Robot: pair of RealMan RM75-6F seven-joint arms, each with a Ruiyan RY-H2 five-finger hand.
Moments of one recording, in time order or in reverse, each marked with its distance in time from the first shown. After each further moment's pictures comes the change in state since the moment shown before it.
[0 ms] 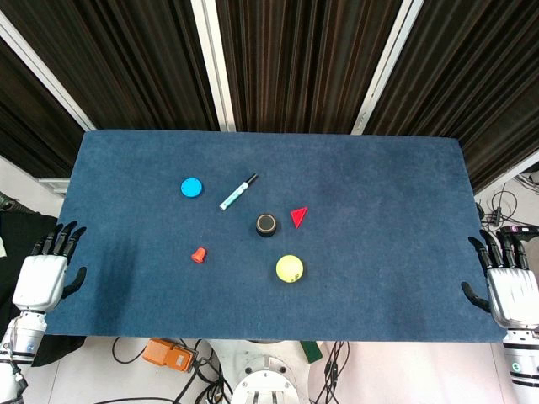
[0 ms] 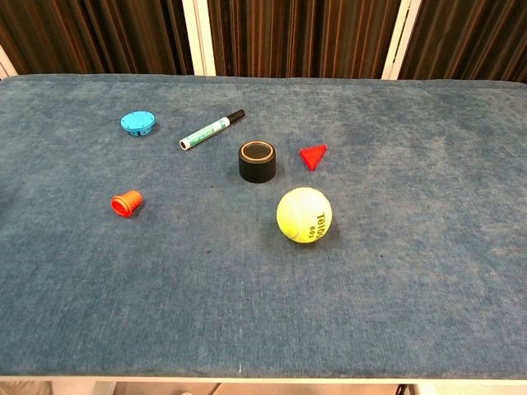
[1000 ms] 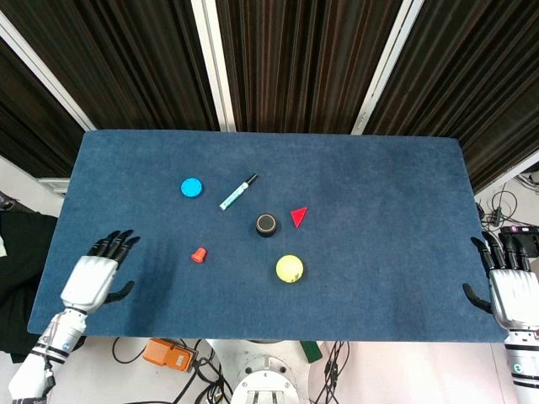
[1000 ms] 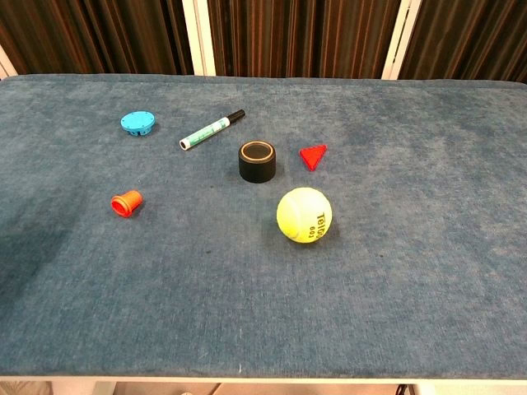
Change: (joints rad) left arm -0.113 0.068 0.023 -0.303 0.015 -0.217 0.111; right arm -0.006 0.010 0.001 -0.014 0.019 -0.008 0.019
